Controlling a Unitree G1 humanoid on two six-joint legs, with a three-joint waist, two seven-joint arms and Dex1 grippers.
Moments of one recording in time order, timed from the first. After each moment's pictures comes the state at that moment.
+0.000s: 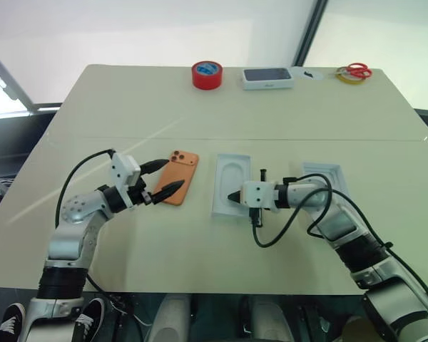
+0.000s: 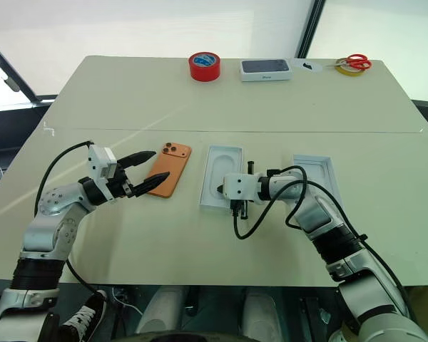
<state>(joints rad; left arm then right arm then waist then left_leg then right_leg) -0.27 0.51 0.09 -0.01 -0.42 0.14 -0.93 -0.53 -0.58 0.37 0.12 -0.14 -0.06 0.97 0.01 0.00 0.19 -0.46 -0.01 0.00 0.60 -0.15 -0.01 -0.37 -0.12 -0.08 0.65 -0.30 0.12</state>
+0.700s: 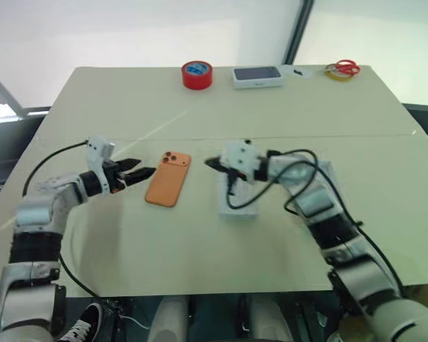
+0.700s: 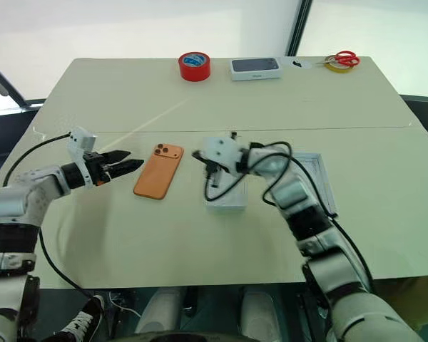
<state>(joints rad) -0.53 0.70 0.14 0.34 -0.51 0.66 -0.97 -0.78 -0.30 0.33 0.22 -0.09 0.10 0.82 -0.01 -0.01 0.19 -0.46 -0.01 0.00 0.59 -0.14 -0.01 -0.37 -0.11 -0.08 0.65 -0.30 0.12</state>
